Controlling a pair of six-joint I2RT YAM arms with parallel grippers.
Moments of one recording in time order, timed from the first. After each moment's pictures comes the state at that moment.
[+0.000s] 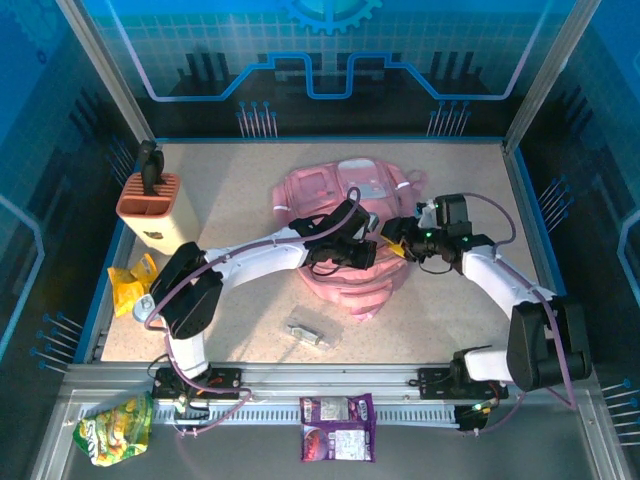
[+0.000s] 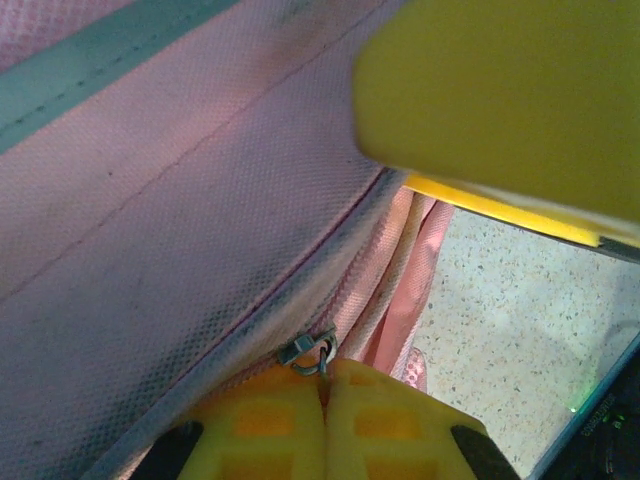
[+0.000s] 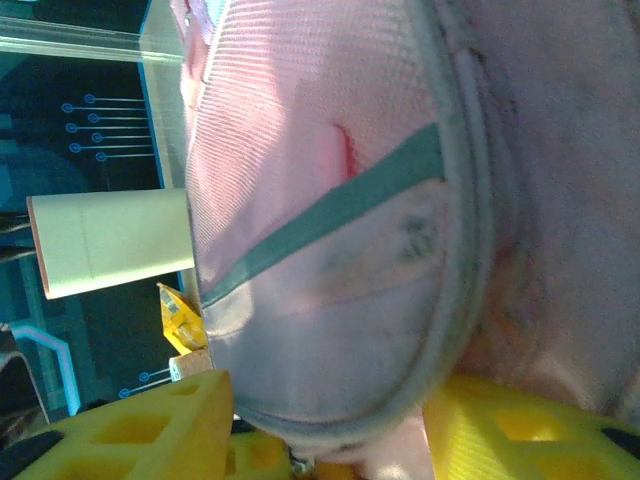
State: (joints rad) left arm -0.85 1.82 1.37 -0.44 0.19 -0.56; right arm 0.16 1.34 0.76 -0.21 -0.66 0.87
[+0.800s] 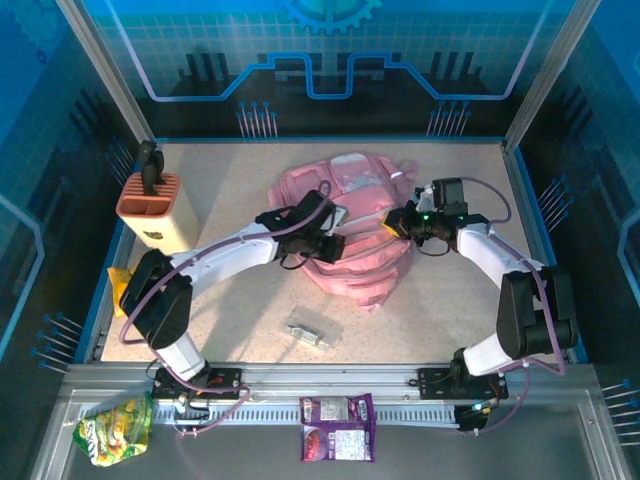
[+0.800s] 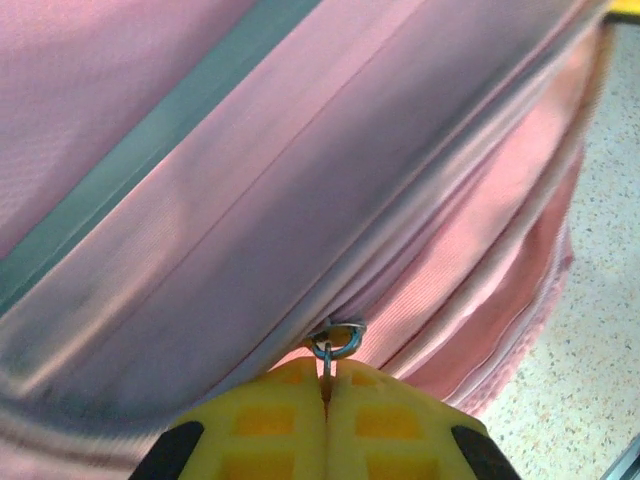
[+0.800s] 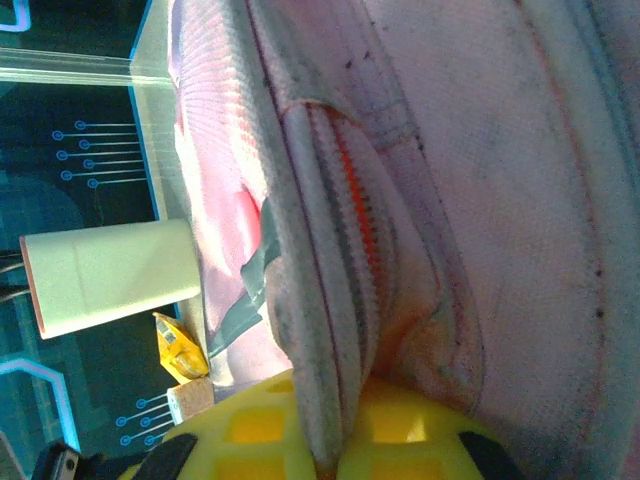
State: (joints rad) left arm -0.69 1.66 1.24 -0.54 0.18 -0.37; right arm 0.13 1.50 0.94 -0.26 -0.66 0.82
